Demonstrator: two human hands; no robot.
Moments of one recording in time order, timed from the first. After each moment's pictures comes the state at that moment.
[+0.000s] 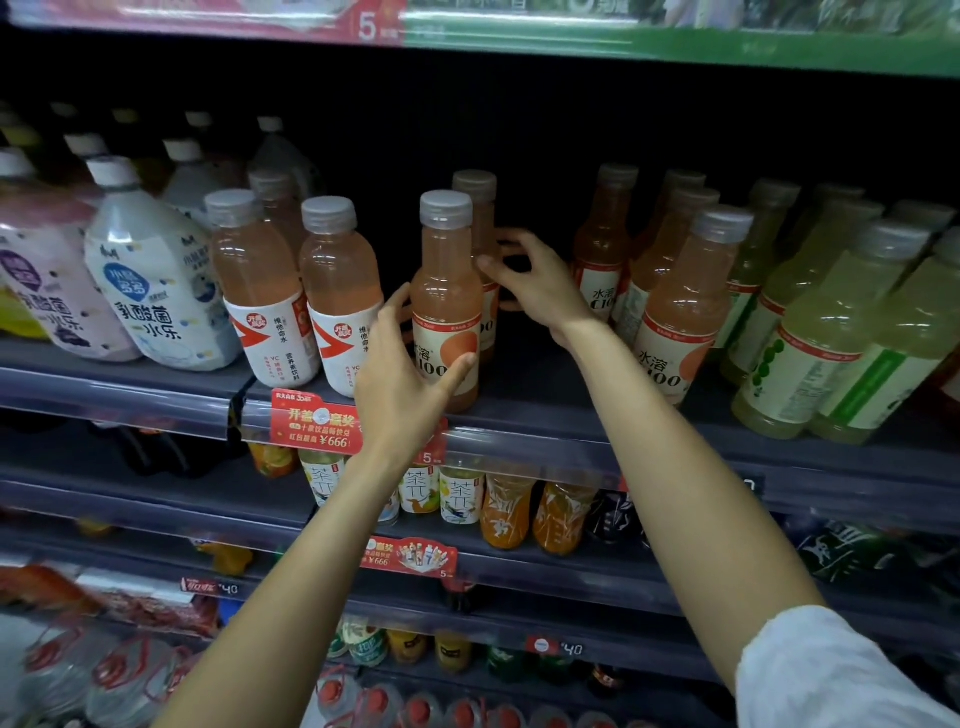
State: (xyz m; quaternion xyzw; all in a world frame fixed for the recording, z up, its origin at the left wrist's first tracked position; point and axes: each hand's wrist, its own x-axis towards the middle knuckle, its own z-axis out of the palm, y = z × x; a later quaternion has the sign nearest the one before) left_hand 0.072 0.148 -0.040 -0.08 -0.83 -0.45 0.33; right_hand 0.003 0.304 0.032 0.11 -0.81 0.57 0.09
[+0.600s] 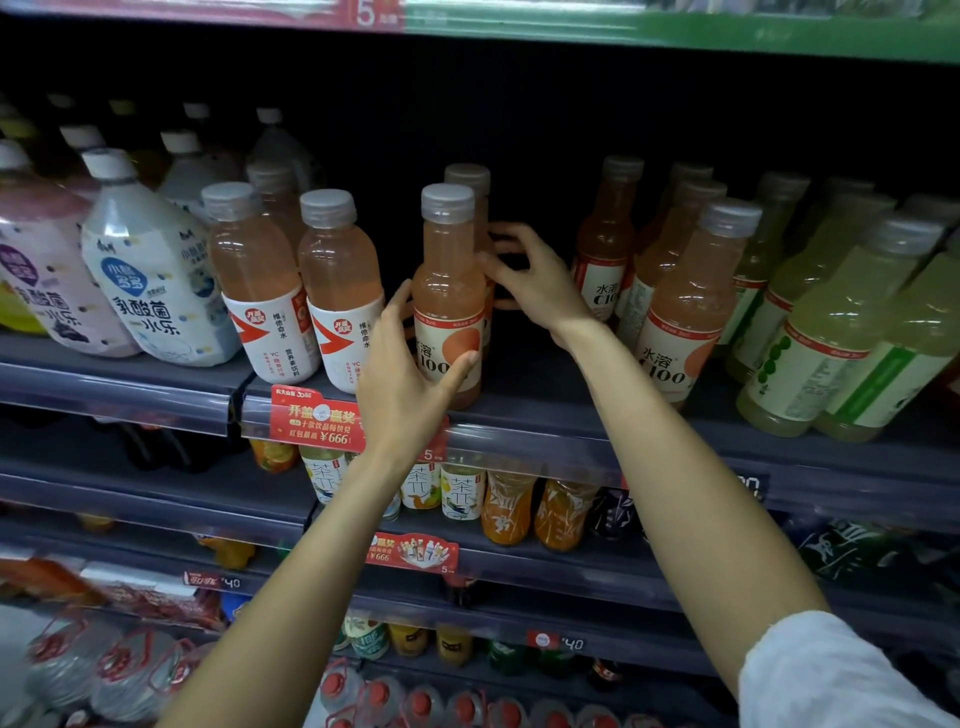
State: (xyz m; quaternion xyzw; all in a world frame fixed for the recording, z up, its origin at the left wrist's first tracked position) left_hand 0.074 0.150 -0.044 -0.08 -0.82 -0.45 0.33; right_hand 0.010 0.299 0.031 0.11 -0.82 0.55 0.09
